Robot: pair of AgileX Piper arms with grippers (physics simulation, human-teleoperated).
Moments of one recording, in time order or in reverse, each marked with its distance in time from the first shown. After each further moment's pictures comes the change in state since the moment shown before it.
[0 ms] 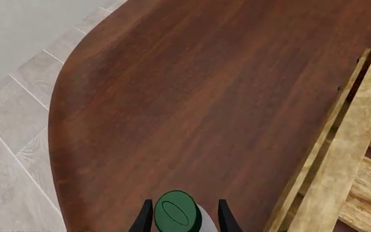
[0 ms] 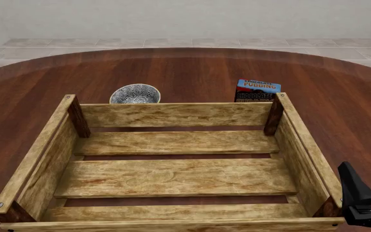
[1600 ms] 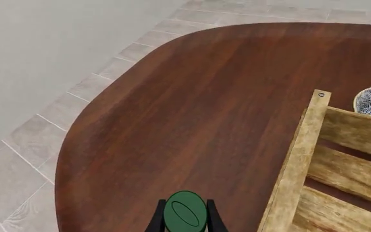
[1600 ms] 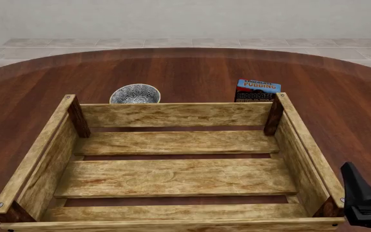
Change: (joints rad) left arm -0.126 -0.061 -0.237 0.088 -0.010; right arm -0.017 -0.028 0.000 0.022 0.018
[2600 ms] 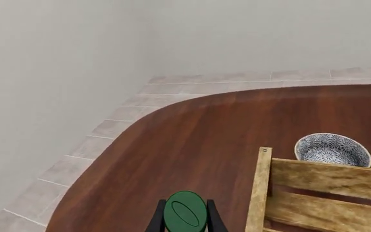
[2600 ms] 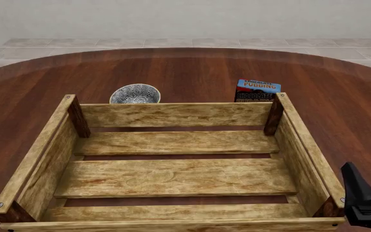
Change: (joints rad) left arm -0.225 0.027 -0.228 -0.045 0.043; right arm -0.002 -0.005 0.000 0.004 0.003
